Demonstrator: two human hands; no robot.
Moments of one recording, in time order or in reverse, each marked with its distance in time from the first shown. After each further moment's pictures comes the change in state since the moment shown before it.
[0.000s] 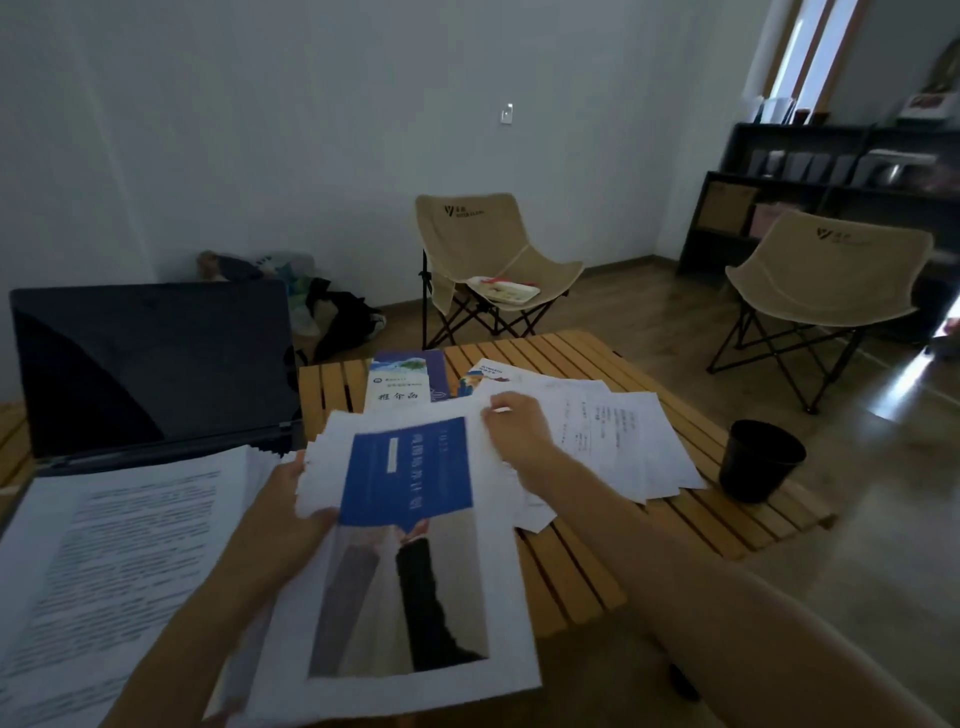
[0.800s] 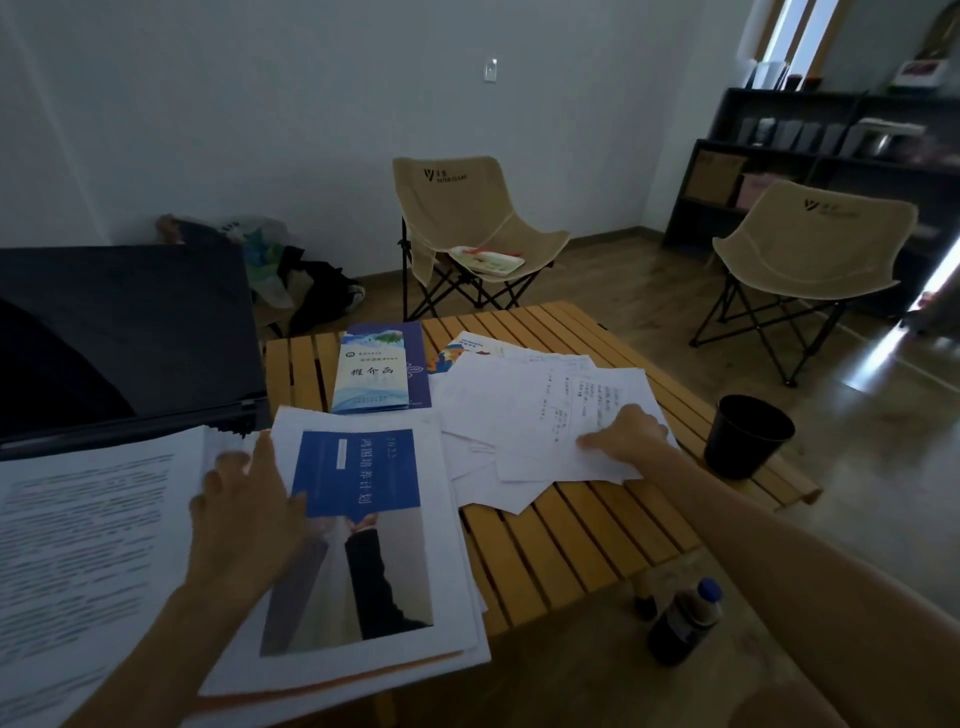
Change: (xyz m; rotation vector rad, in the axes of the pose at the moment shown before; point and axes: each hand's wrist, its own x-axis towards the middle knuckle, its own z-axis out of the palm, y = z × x) left_hand 0.029 -0.024 0.032 0.493 0.172 0.070; right_hand 0.069 0.104 -0.142 -0.927 0.137 0.254
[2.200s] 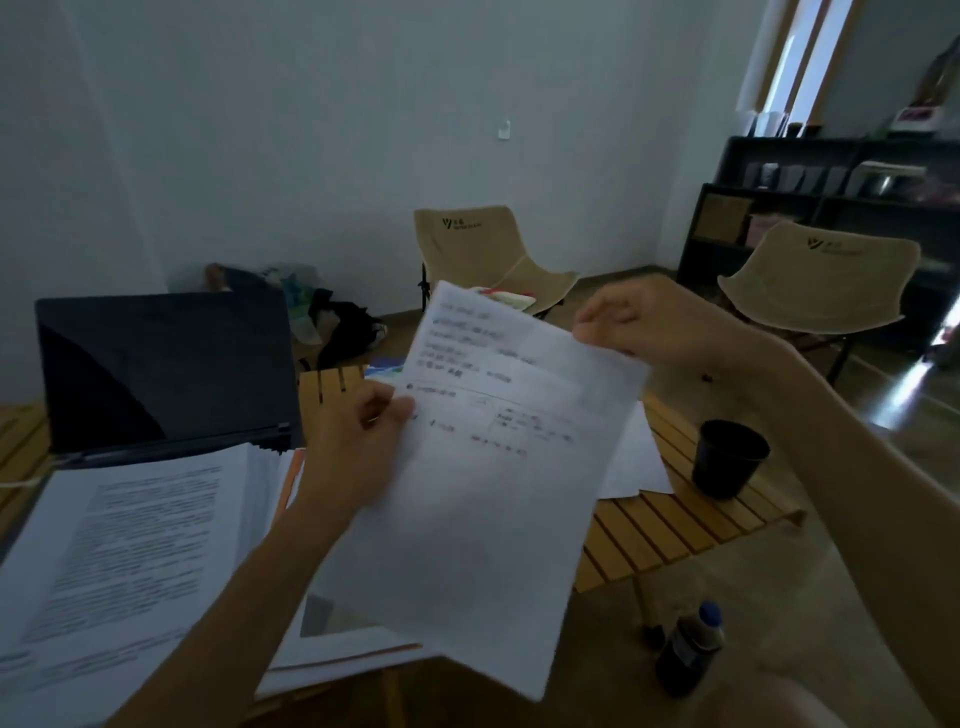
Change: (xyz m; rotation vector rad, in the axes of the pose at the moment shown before) left_hand -0.035 0.103 -0.073 -0.811 0.050 0.208; right_hand -0.161 -0.056 -0.209 0.358 -0.019 -0.789
